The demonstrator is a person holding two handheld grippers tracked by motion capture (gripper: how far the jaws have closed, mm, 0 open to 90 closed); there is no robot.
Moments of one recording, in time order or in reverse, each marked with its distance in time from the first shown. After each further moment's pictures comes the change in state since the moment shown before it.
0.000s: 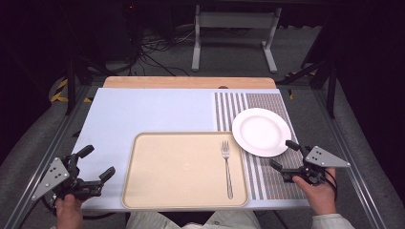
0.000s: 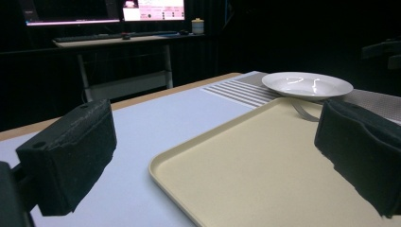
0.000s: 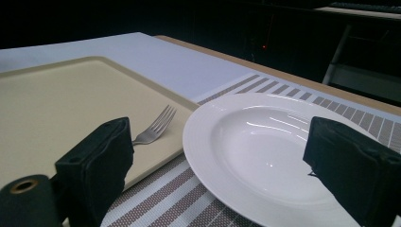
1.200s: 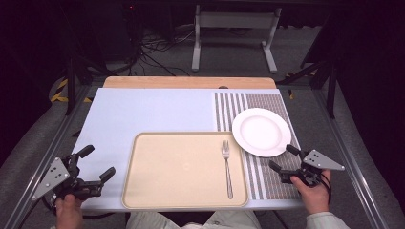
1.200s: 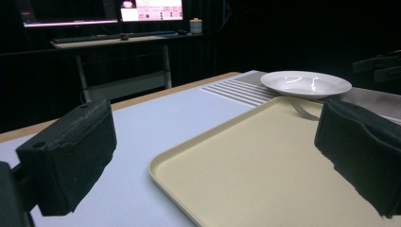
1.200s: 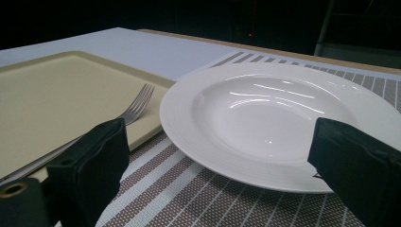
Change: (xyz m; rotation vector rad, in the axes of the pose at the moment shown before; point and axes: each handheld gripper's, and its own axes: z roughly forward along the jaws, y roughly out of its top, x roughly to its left) left arm 0.000 0.000 0.001 0.003 -0.009 0.006; right arm -0.009 -0.034 0.008 0.010 -0.058 0.099
